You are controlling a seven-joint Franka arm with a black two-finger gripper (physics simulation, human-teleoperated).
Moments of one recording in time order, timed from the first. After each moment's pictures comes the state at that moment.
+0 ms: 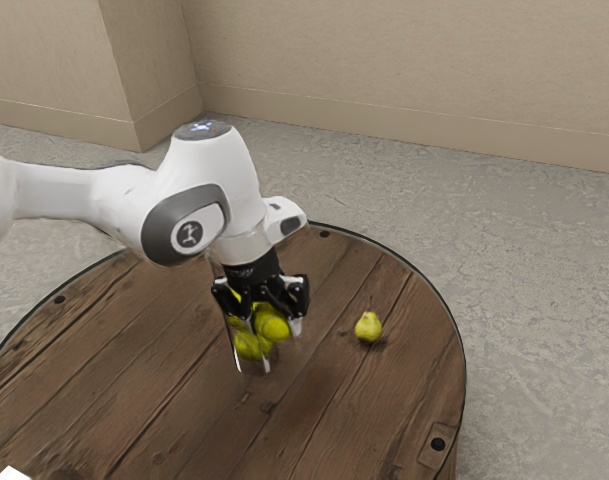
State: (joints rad) arm -0.17 -0.08 -0.16 -2.23 -0.10 2.25 -0.55
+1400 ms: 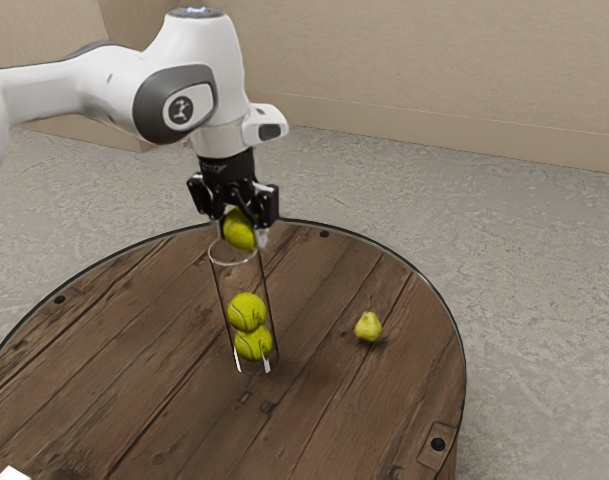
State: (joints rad) arm -0.18 0.02 -0.02 -1.80 0.03 1.85 -0.28
